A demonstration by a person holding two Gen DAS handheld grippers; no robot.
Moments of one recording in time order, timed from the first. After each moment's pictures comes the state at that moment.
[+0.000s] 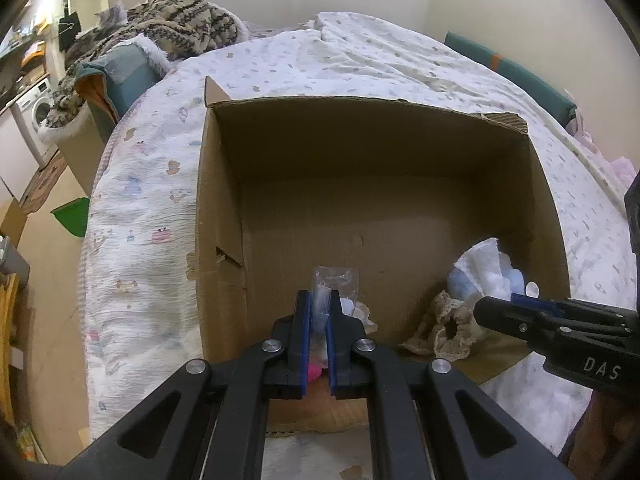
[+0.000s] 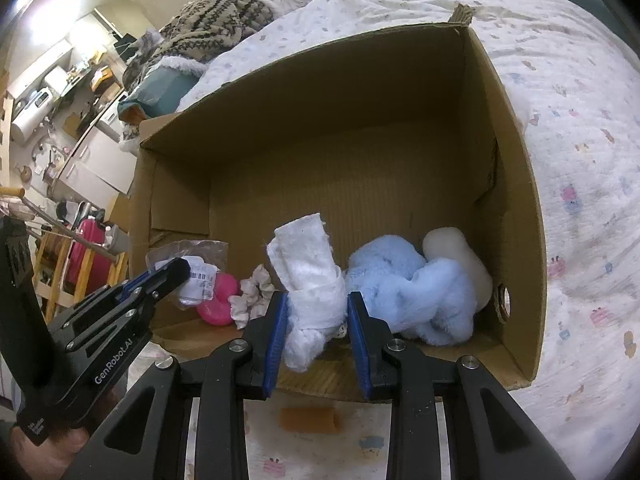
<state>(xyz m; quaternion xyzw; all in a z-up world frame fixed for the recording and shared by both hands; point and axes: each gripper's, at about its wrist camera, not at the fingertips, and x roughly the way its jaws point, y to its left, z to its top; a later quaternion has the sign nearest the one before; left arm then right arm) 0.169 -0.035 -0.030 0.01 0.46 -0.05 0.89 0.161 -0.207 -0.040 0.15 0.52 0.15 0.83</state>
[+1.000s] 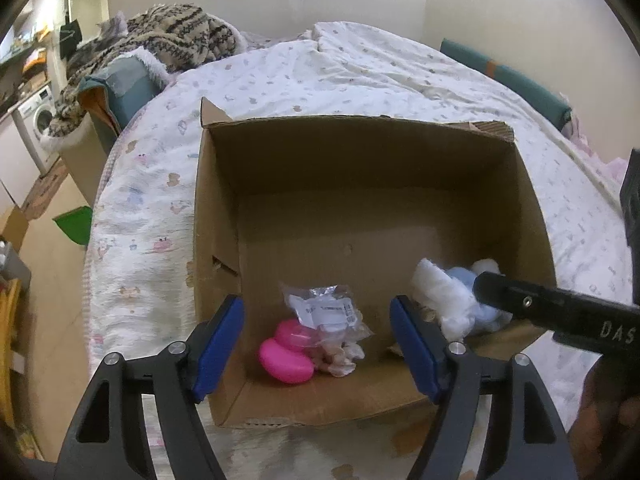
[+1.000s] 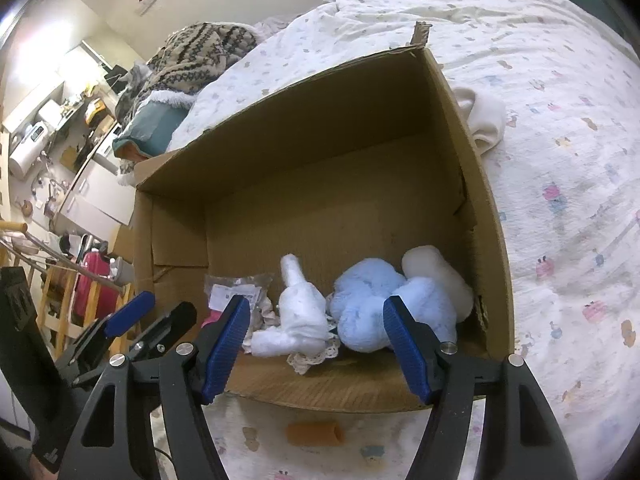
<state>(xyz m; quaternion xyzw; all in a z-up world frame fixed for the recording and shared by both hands) 0.159 -0.045 -0.017 0.02 0.44 -0.06 0.90 0.161 -0.227 -0.031 0.19 0.49 0.13 0.84</state>
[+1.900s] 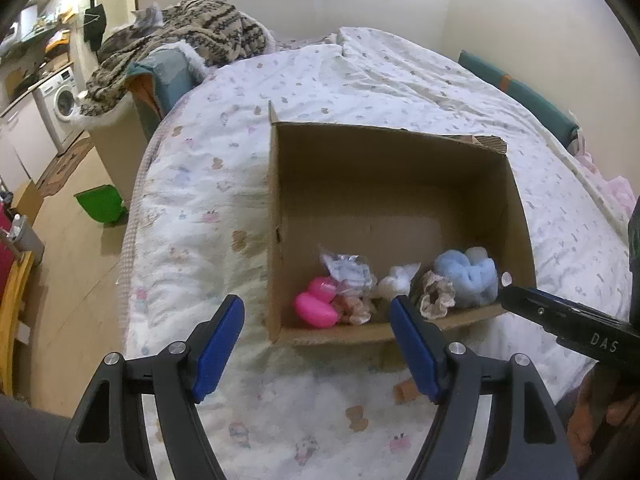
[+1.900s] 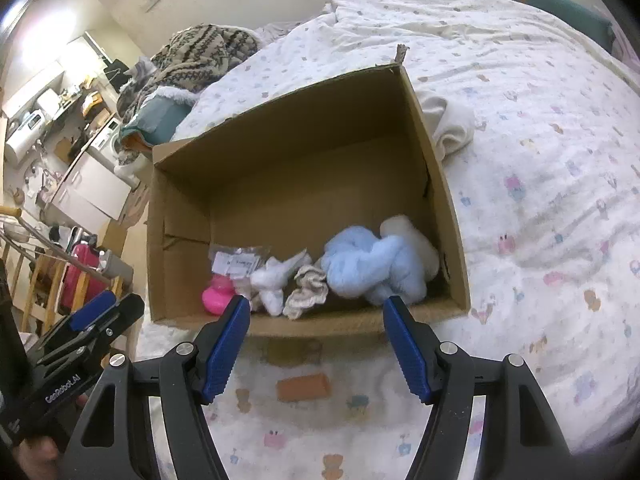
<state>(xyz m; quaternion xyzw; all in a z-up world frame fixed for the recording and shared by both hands) 0.098 -0.014 0.021 -0.02 0.44 -0.02 0.90 0.106 -0.232 -0.010 0.17 0.49 0.11 0.85</state>
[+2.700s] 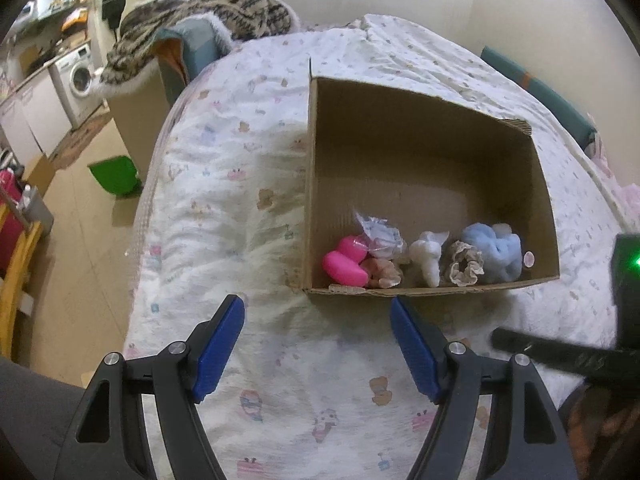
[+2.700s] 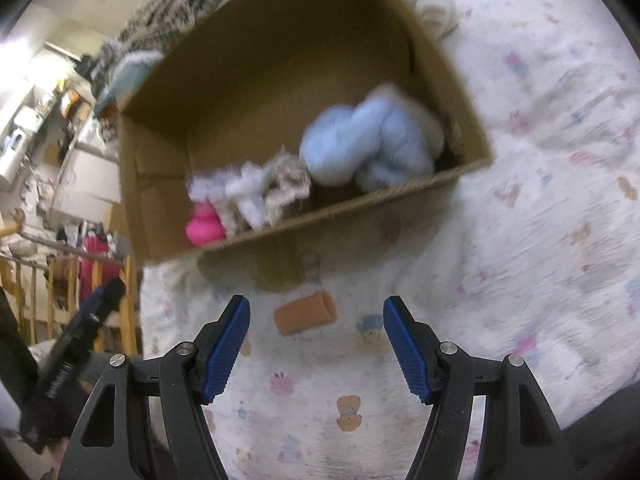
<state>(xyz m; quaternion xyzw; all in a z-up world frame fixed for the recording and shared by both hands) 0.082 0.005 -0.008 -0.04 0.47 0.01 0.88 0.099 -0.216 -0.075 0.21 0.60 0.12 0.76</state>
